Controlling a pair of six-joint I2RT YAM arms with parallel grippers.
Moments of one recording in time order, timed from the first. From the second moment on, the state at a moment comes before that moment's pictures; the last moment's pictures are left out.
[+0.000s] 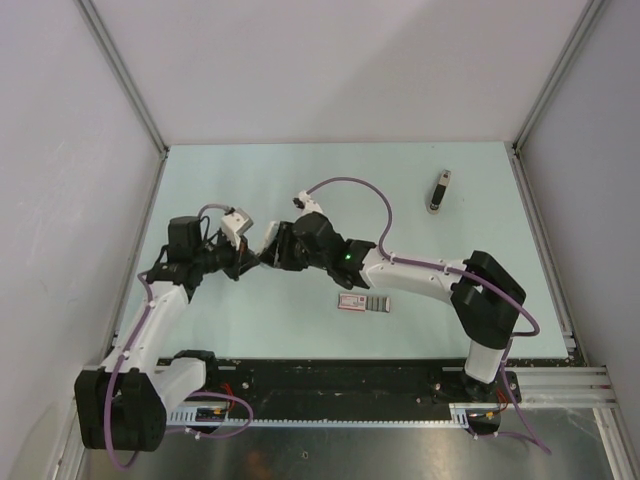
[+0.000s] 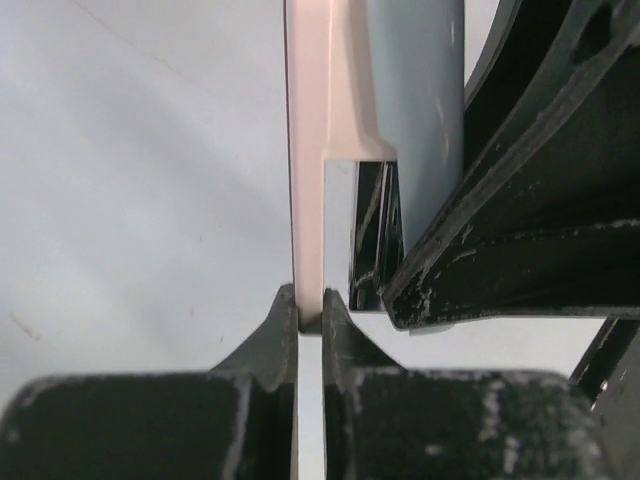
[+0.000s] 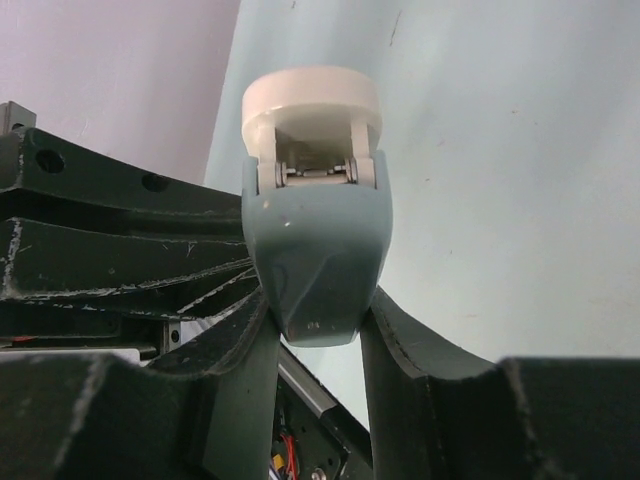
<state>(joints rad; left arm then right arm) -0.03 1.01 0.66 -0.36 0.74 0.36 1.03 1.79 1.30 0.03 0.04 0.95</state>
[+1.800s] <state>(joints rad) -0.11 0.91 0.63 -0.41 0.57 0.65 1.00 1.83 1.23 0.05 -0.05 0.66</state>
